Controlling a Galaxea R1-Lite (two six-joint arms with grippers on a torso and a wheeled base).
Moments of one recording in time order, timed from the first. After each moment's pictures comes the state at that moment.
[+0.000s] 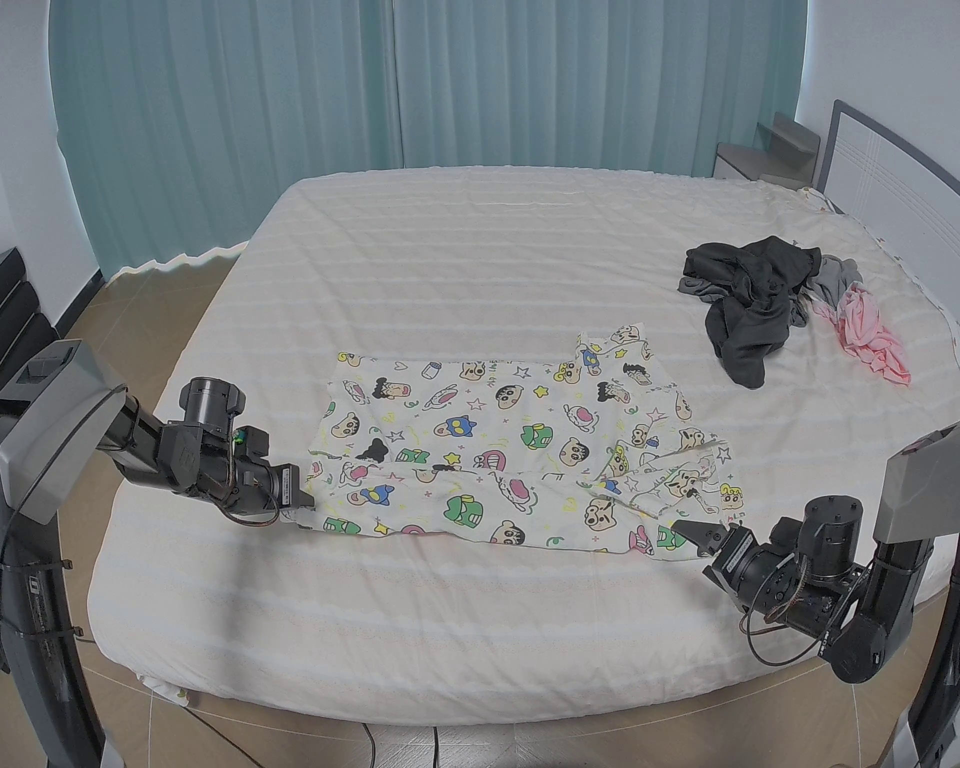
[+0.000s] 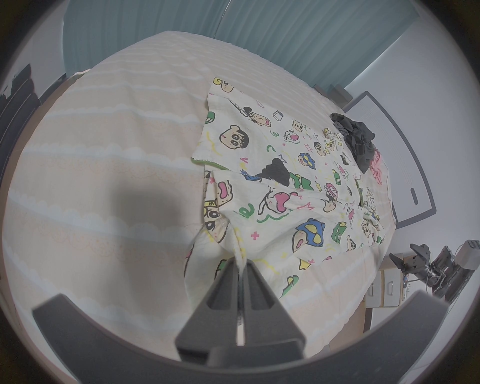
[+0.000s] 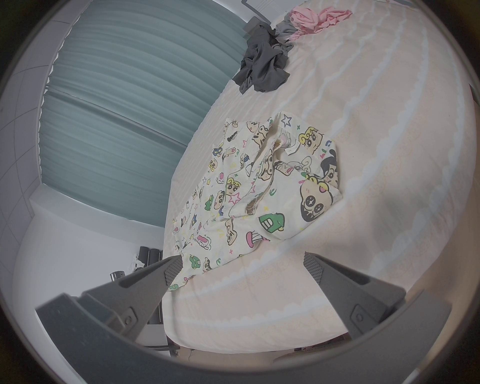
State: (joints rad) left arm -0.01 2.25 -1.24 -0.13 -0.42 -0.11; right arm 0.31 2.14 -0.19 -1.55 0.09 0.97
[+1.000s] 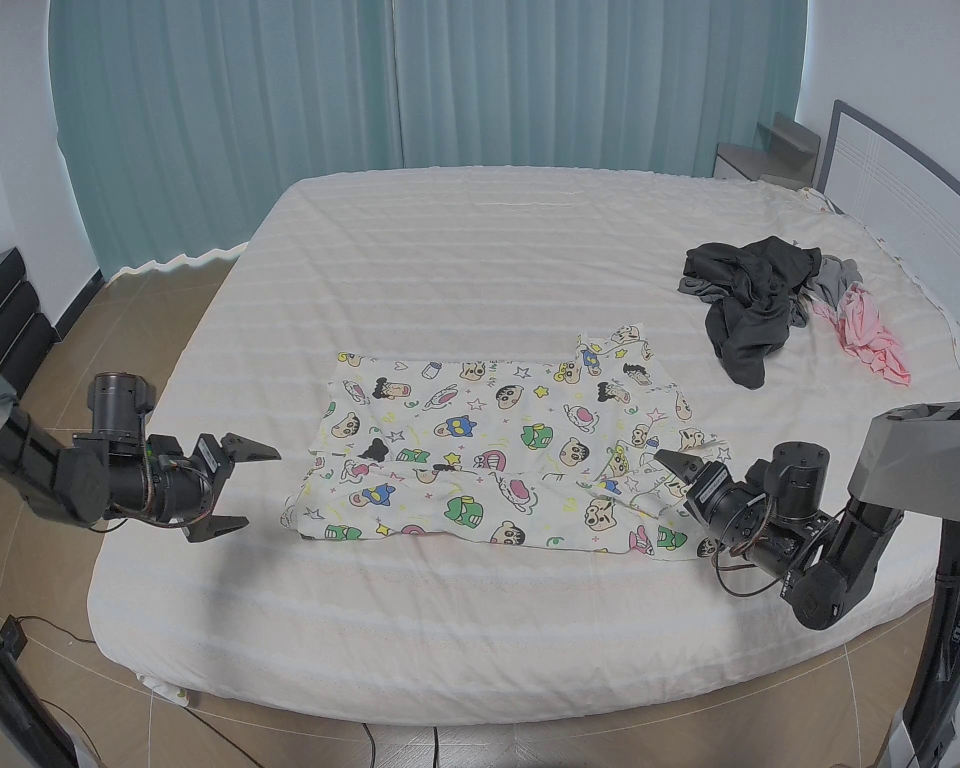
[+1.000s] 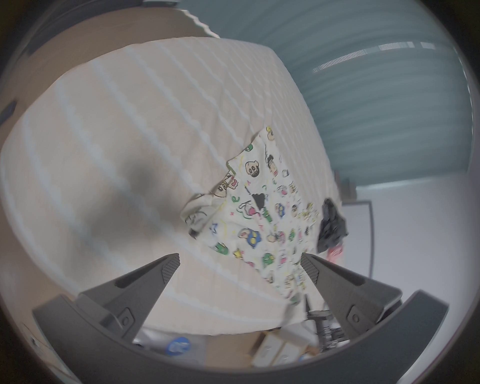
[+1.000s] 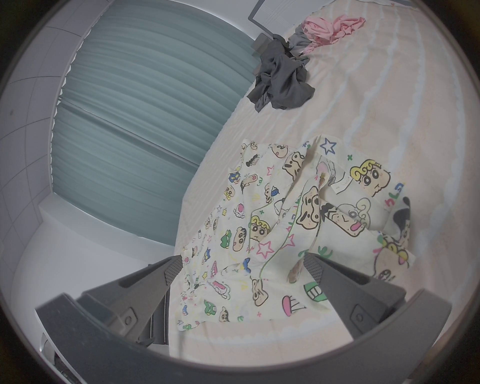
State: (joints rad) left arm 0.08 1.88 -0.82 -0.34 -0.53 -0.83; right arm 0.29 2.21 -0.53 -1.42 0.05 0.99
